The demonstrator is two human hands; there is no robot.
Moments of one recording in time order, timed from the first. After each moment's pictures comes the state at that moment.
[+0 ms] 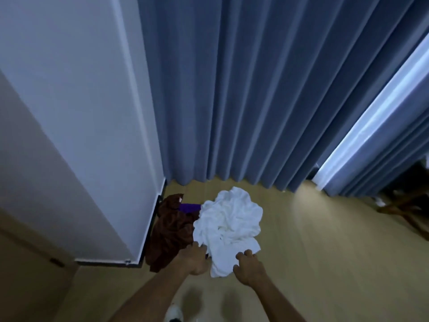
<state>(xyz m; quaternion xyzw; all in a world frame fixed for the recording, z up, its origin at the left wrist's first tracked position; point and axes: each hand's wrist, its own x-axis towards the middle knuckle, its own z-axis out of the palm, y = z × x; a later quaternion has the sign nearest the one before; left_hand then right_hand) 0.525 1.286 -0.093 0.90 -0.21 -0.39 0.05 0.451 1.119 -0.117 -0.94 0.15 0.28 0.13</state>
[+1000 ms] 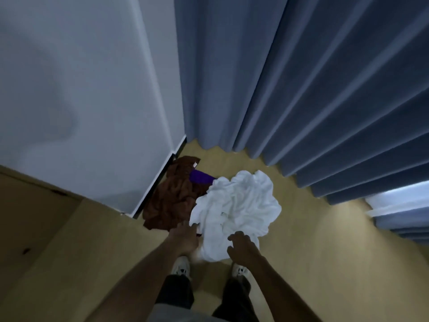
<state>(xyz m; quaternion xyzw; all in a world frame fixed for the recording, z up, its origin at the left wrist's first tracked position) 0.717 1.180 -0.189 0.89 0.02 -0.43 0.15 0.701 0.979 -0.203 -0.91 -0.04 0.40 0.13</state>
